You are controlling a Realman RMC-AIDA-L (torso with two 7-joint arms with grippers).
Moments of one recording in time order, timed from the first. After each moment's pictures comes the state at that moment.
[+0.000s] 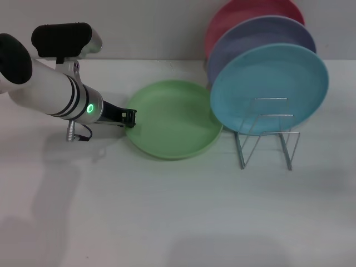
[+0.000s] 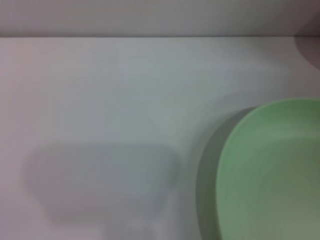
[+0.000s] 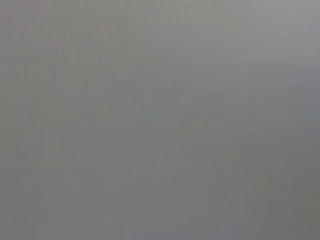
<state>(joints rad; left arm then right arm) -0.92 -2.07 1.35 0.55 -0.62 -0.75 0.24 0.52 1.98 1.09 0.04 -2.01 -1.46 0.17</state>
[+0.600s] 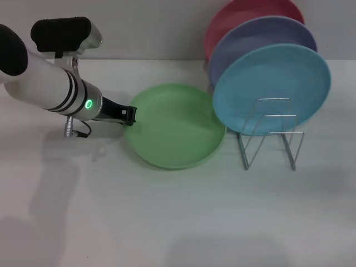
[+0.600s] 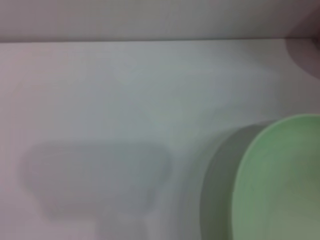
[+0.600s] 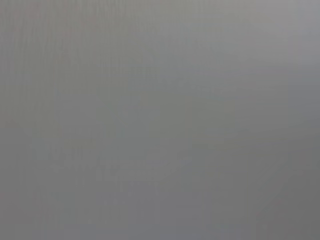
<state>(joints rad) -0.91 -2.07 1.35 0.60 -0.62 -0.81 0.24 0.52 1.98 1.09 0.04 -2.01 -1.46 0.17</state>
